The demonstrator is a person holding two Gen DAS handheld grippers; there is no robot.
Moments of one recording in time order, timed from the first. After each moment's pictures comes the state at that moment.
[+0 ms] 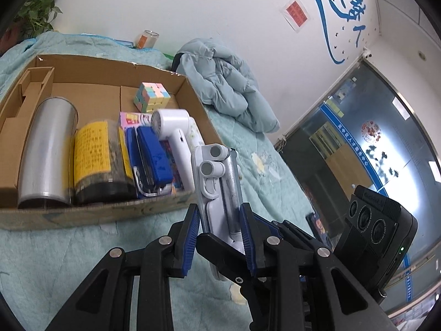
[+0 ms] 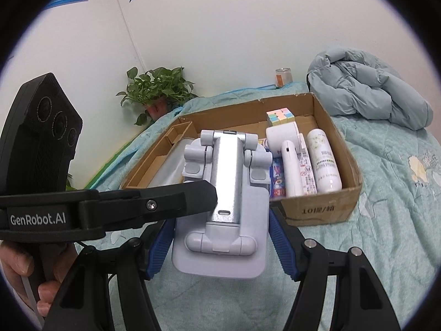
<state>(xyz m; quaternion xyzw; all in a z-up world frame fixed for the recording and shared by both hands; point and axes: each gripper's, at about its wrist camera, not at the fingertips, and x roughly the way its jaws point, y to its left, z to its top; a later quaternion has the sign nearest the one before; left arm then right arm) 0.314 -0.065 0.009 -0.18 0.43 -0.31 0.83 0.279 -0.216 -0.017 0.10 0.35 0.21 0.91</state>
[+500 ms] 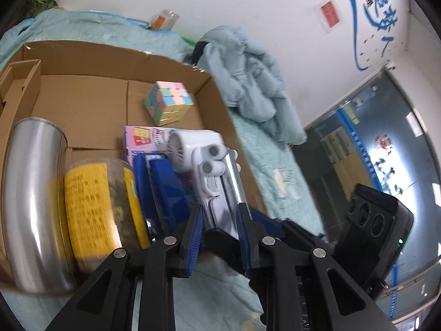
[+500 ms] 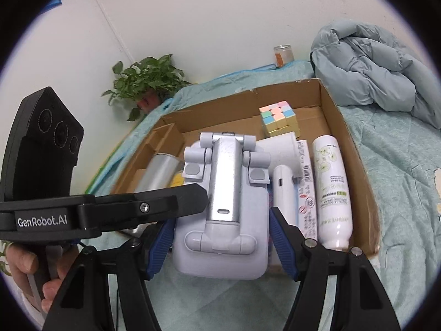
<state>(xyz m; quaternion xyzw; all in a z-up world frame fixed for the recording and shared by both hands) 0.438 -0.070 -0.012 -0.20 0.49 -0.27 0.81 0.389 -0.228 -0.035 0.11 0.41 0.22 0.88</state>
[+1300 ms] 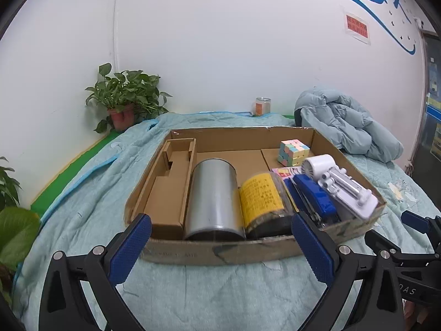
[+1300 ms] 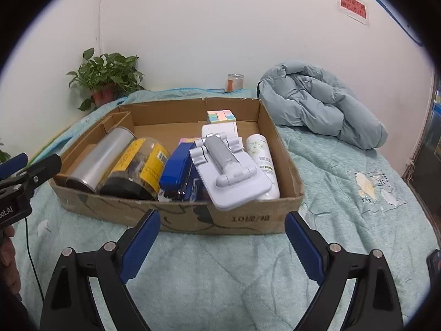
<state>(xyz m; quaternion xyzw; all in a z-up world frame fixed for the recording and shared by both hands) 0.266 -0.021 -0.011 0.01 0.27 0.04 0.96 0.288 -0.224 -0.039 -0.02 0.35 0.06 0.94</state>
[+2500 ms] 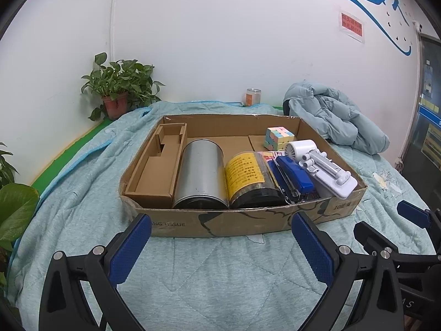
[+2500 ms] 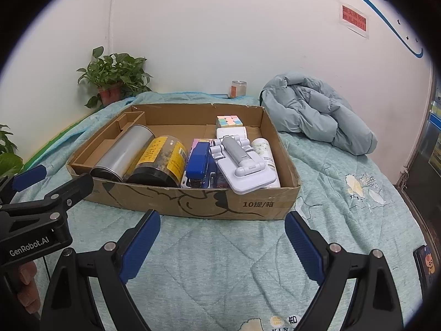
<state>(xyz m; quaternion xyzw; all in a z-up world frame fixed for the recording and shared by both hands) 0.229 -0.027 -0.009 -0.01 0.30 0.01 0.95 0.246 -0.206 -0.017 -0.03 0.33 0.06 0.94</state>
